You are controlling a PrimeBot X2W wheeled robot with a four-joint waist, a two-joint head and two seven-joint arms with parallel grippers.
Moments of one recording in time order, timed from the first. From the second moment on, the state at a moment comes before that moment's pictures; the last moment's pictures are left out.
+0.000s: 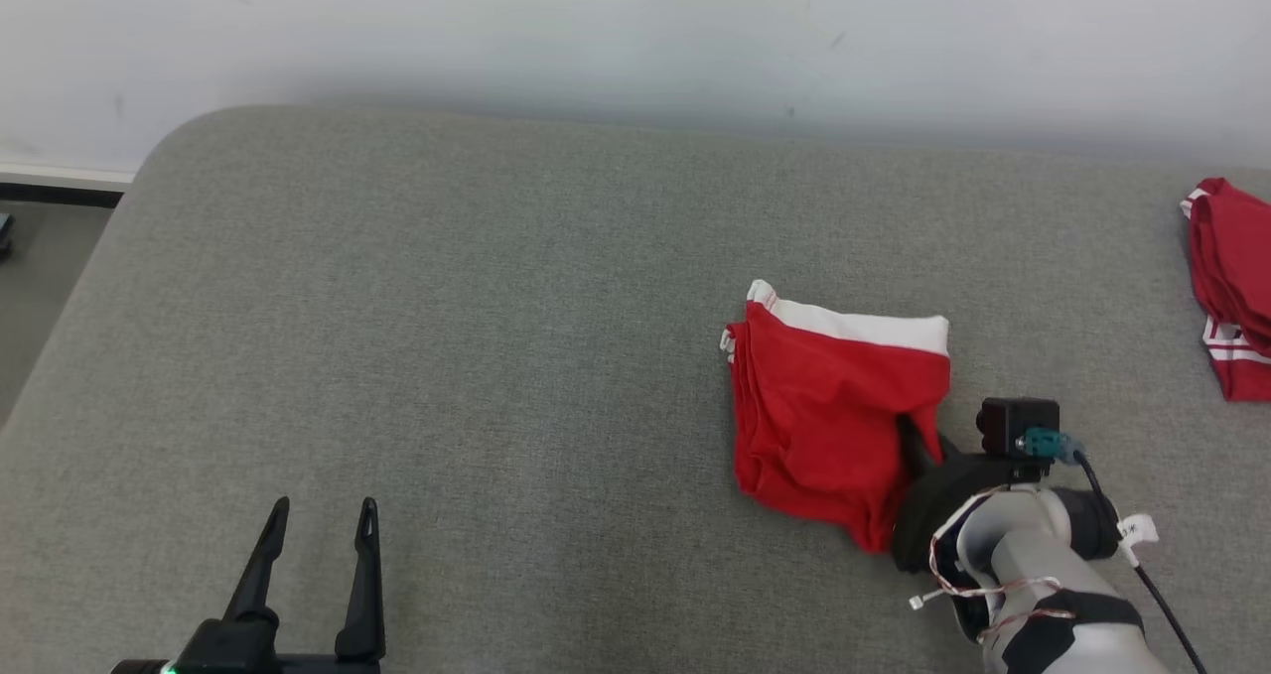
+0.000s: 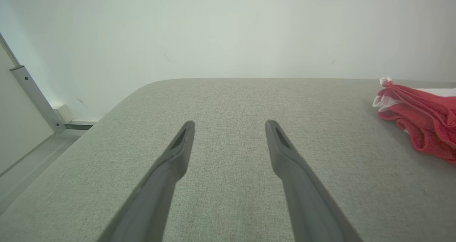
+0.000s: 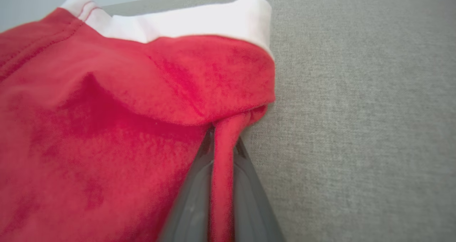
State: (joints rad) left arm -0.02 0.08 0.00 0.15 -0.09 -0.11 -0.26; right arm -0.62 -0.17 0.11 1.11 0.27 0.13 -0.17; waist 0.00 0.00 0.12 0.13
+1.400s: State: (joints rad) left arm -0.21 0.18 -0.05 -0.04 -0.10 -0.13 -0.26; right arm -1.16 -0.87 0.56 0.68 0.51 0.13 0.16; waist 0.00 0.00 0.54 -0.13
